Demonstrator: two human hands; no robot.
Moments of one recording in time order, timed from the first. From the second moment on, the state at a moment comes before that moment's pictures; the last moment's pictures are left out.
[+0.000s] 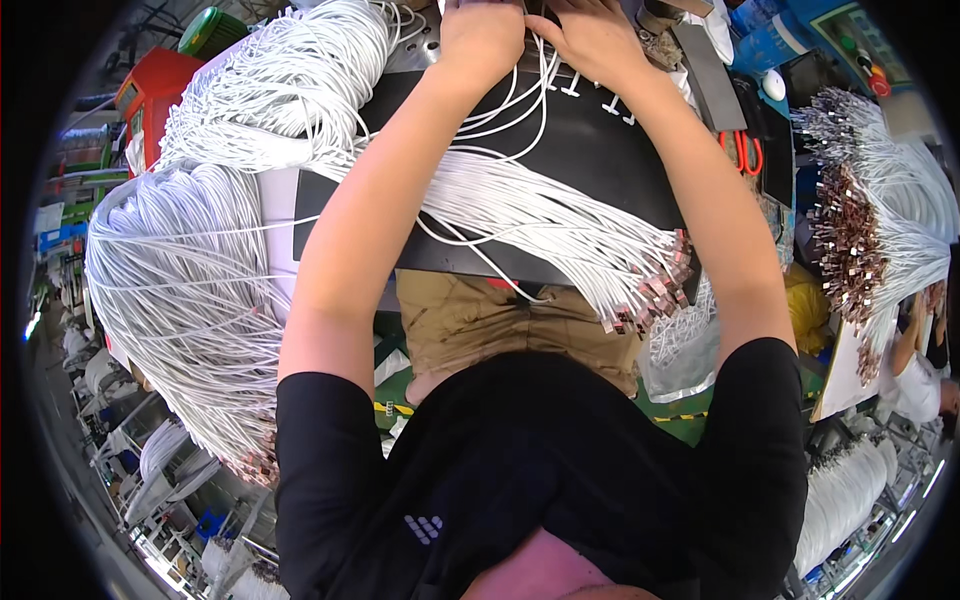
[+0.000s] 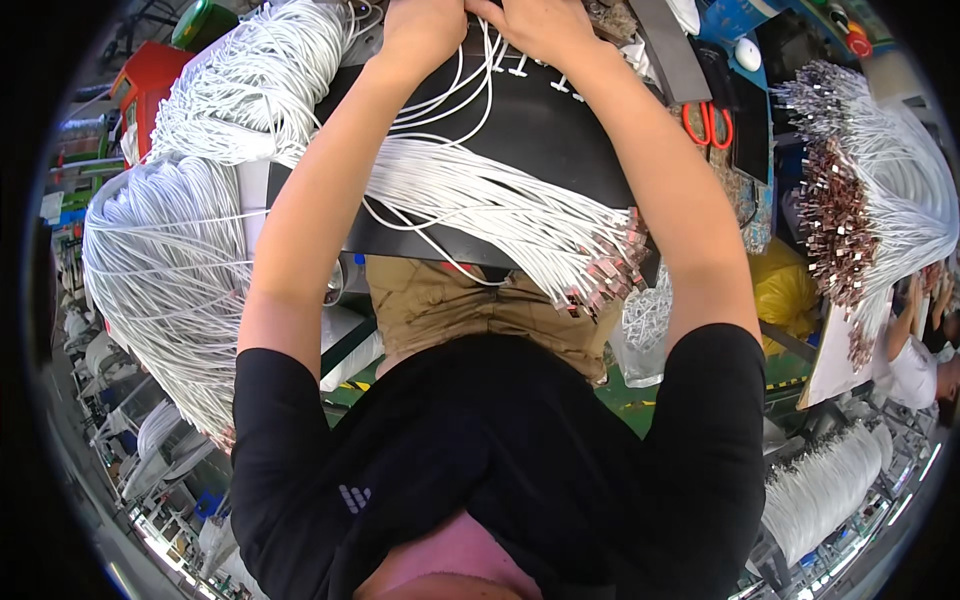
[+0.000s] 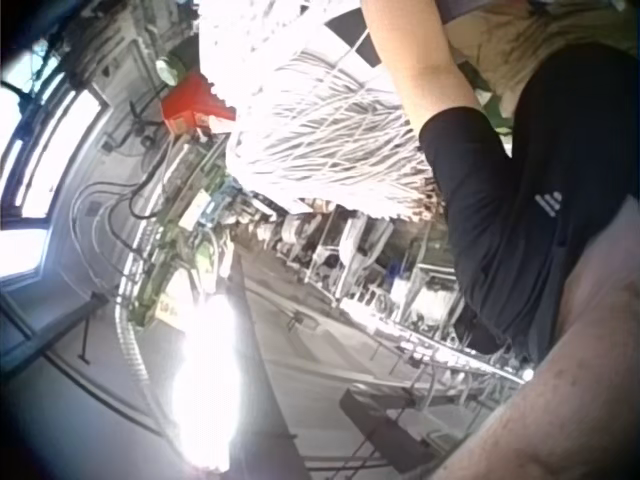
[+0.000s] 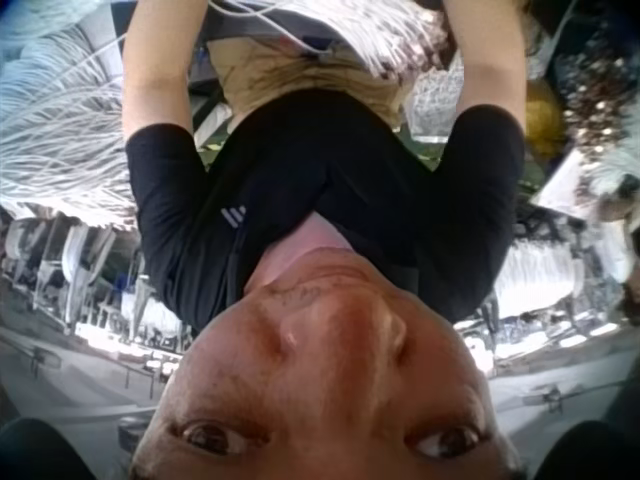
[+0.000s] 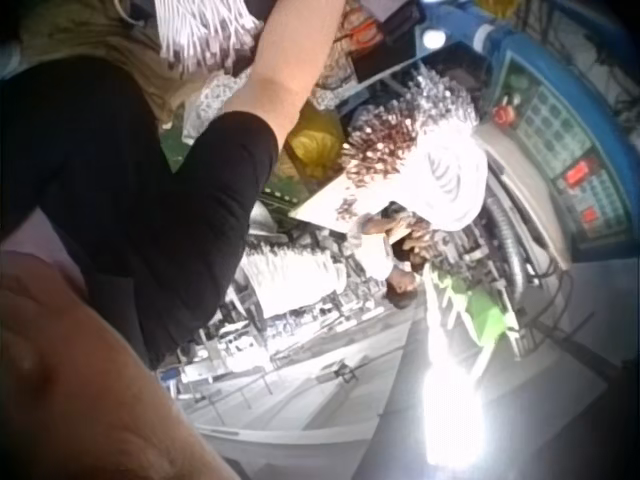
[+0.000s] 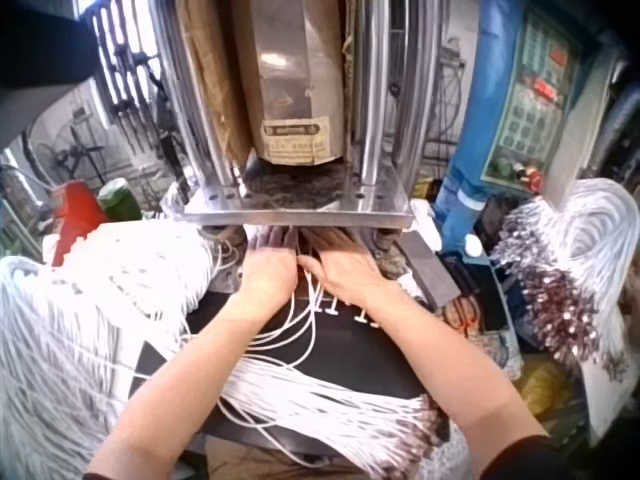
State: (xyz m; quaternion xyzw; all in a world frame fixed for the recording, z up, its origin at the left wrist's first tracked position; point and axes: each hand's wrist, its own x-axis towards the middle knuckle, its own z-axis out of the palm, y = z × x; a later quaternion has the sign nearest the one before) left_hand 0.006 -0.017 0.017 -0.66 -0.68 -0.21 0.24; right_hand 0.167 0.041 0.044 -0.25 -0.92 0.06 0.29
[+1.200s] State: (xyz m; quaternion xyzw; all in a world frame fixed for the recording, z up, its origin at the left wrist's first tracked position) left_hand 0.042 -0.369 -0.029 -0.21 -0.41 -0.51 -0.73; right_hand 0.471 -0.121 -0.039 -0.58 -0.60 0.13 0.53
